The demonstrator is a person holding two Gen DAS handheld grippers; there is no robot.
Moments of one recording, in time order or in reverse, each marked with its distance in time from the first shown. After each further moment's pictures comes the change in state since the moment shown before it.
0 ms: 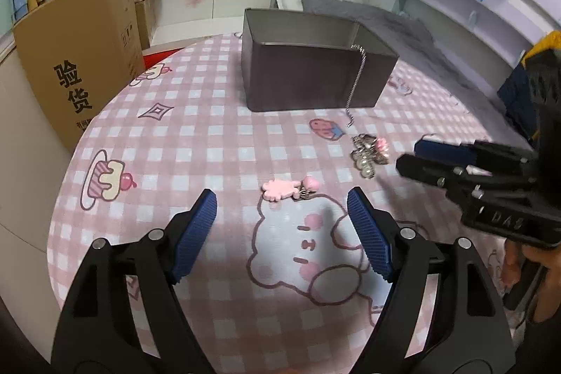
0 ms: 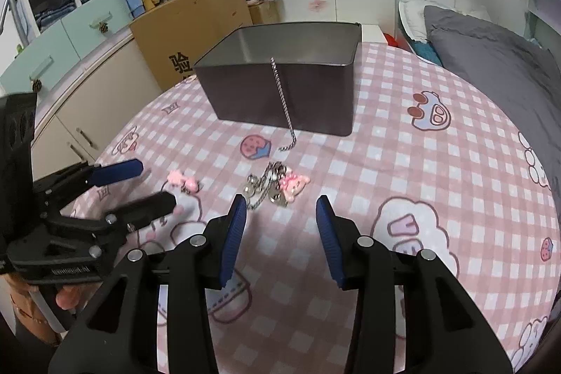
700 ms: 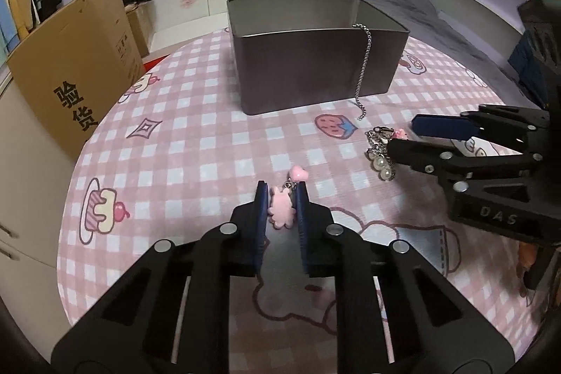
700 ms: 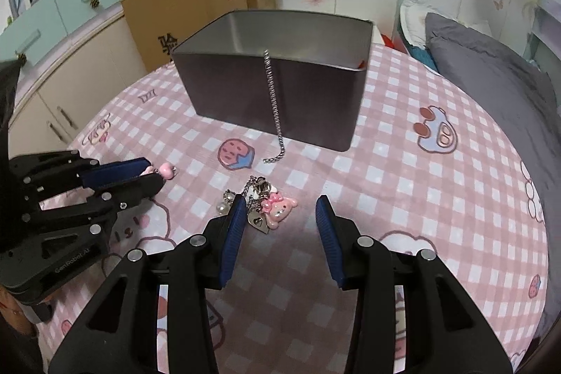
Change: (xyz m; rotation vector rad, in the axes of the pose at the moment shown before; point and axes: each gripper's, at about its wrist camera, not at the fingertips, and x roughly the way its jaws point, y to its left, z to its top) left arm 0.024 -0.010 0.013 0.101 0.045 0.051; right arm 0.030 0.003 0.013 -0.104 0.053 -0.083
